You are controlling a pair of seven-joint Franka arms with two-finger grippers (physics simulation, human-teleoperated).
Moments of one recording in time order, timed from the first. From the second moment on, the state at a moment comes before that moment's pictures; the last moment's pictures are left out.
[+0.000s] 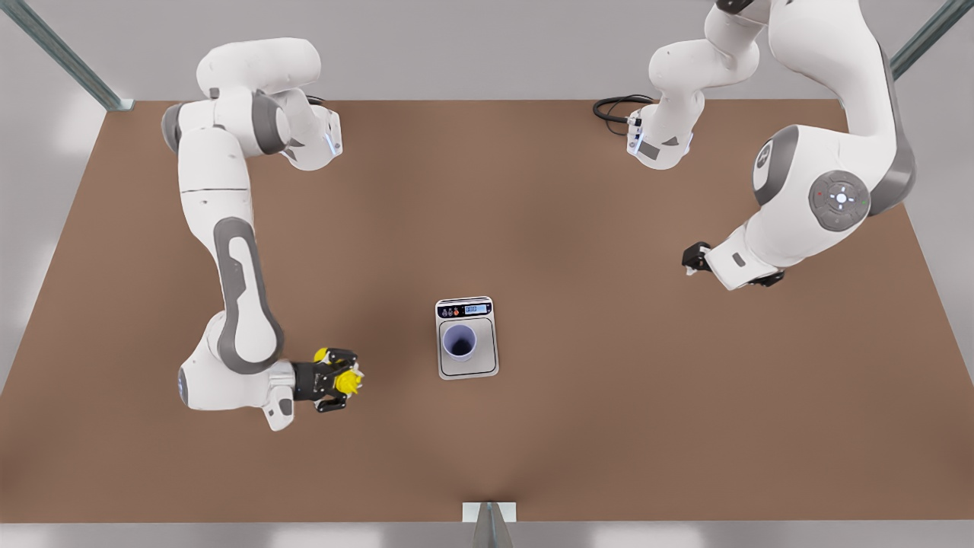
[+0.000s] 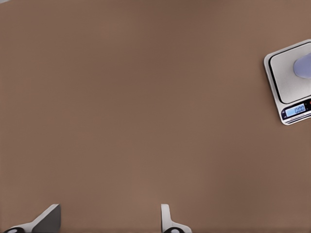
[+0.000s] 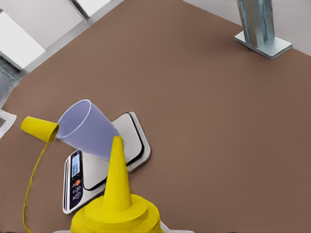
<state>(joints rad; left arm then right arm) 0.14 0.19 -0.37 -1.52 0.05 1.58 0.05 0.12 0.91 -0.04 -1.16 0.96 1.79 -1.36</state>
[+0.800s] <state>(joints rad) 0.14 0.19 -0.37 -1.52 0.05 1.58 0.03 0.06 1.04 -0.04 -1.18 1.44 1.68 -2.00</state>
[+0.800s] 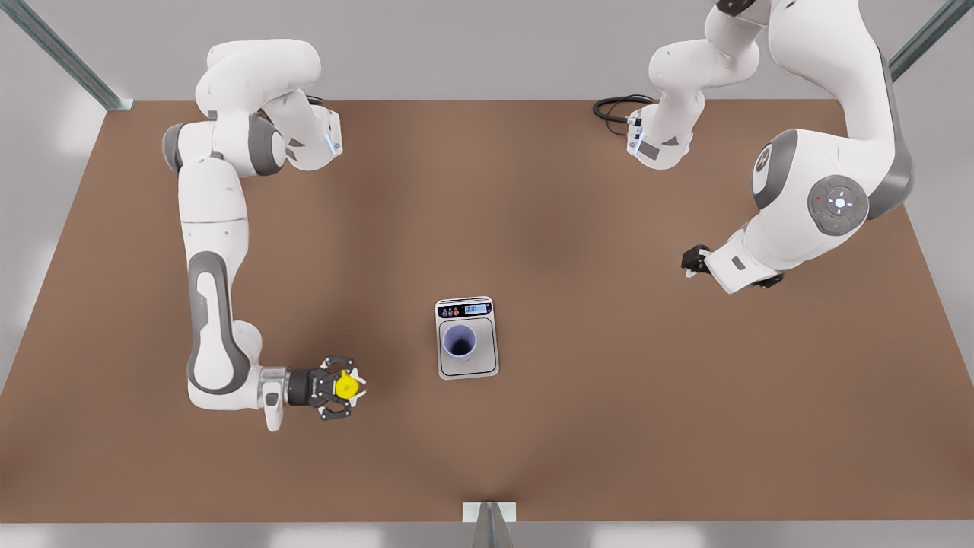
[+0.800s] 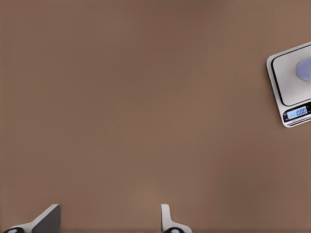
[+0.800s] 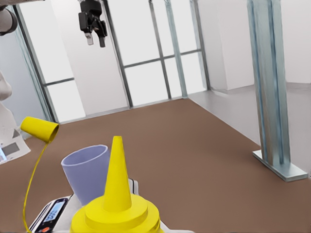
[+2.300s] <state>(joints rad) 0.12 0.20 -0.37 -1.51 0.06 1.58 -0.01 0.00 1.12 0.01 -1.18 1.54 1.65 -2.26</state>
